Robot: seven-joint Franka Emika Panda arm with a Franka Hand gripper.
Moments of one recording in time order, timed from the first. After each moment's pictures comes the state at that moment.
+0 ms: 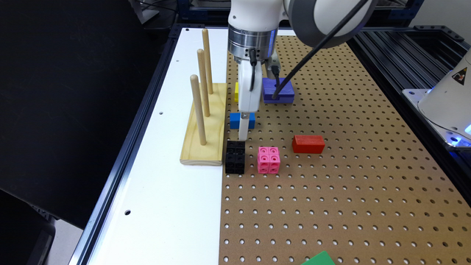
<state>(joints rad) -0.02 0.41 0.10 -2.27 0.05 2.73 0.81</state>
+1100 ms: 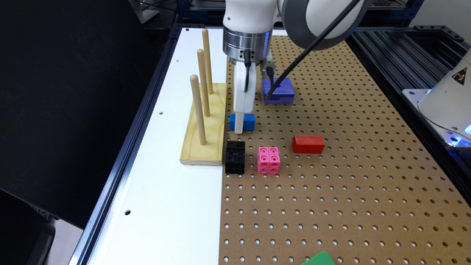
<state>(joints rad) -0.02 0.42 0.10 -2.26 0.05 2.72 0.81</state>
